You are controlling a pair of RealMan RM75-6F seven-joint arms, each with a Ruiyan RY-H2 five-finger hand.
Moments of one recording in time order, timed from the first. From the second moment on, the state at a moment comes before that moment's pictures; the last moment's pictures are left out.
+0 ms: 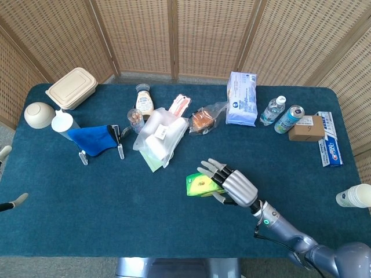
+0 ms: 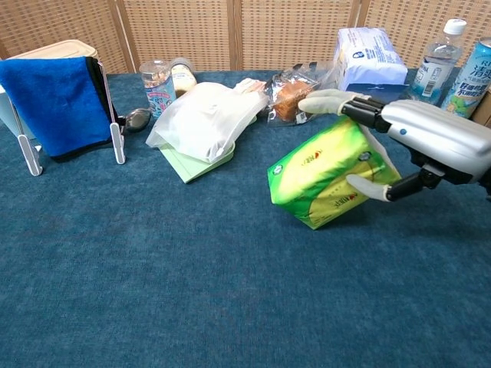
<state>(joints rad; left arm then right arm) -0.07 -0.87 -0.08 -1.87 1.42 1.48 -0.03 0.60 -1.69 -0.07 -0.97 -1.81 1.45 0.39</state>
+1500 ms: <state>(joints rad) -0.07 -0.84 -0.08 -1.84 1.44 1.48 -0.14 0.72 -1.40 0.07 -1.72 -1.26 0.91 -0.30</state>
